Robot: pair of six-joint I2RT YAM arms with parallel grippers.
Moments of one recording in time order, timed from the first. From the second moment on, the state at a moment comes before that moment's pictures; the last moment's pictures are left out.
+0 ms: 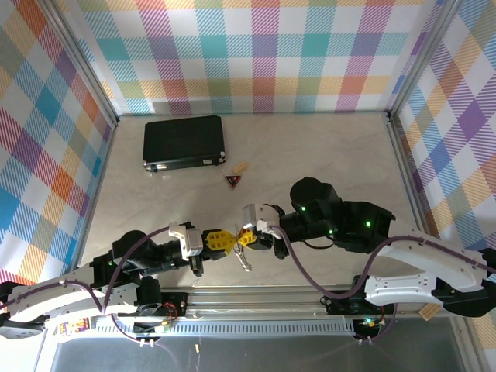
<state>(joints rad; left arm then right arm) -1.27 0.50 0.64 -0.07 0.03 0.09 1.20 1.09 1.31 -0.69 -0.34 -0.31</state>
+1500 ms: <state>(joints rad) -1.27 0.48 0.71 -0.16 0.01 0.12 1.21 1.08 1.35 -0.71 -0.34 -0.30</state>
